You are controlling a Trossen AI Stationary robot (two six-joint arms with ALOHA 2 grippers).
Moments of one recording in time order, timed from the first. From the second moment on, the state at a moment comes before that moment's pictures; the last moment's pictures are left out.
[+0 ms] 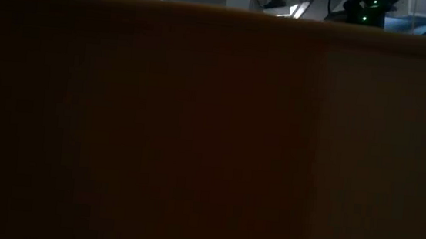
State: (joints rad) left arm 0.25 0.01 0.01 0.24 -0.30 -0.16; right arm -0.90 1.36 1.30 -1.29 0.37 0.09
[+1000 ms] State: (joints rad) left arm 0.25 0.01 0.01 0.18 -0.30 -0.16; right arm -0.90 1.57 1.30 -1.36 0.50 0.35
